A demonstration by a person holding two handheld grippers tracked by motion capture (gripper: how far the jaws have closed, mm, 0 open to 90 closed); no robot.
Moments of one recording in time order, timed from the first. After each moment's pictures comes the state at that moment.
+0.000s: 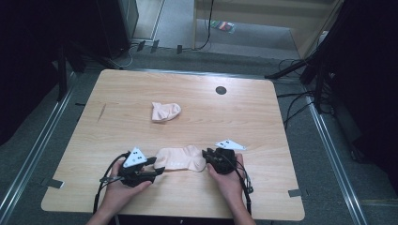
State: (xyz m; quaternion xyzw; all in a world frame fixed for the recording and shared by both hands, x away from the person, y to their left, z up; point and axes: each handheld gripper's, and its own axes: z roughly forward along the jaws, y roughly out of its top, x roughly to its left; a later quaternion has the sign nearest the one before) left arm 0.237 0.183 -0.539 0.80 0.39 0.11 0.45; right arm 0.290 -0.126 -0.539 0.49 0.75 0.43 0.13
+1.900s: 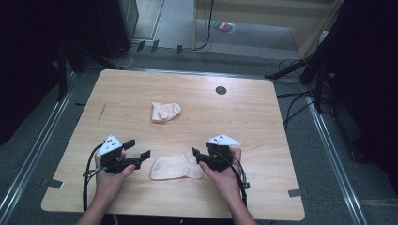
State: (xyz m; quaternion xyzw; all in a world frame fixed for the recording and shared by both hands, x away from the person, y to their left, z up) left arm 0.257 0.229 -0.534 0.71 0.46 0.16 0.51; right arm 0.288 -0.106 -0.507 0.45 0.76 0.44 0.13
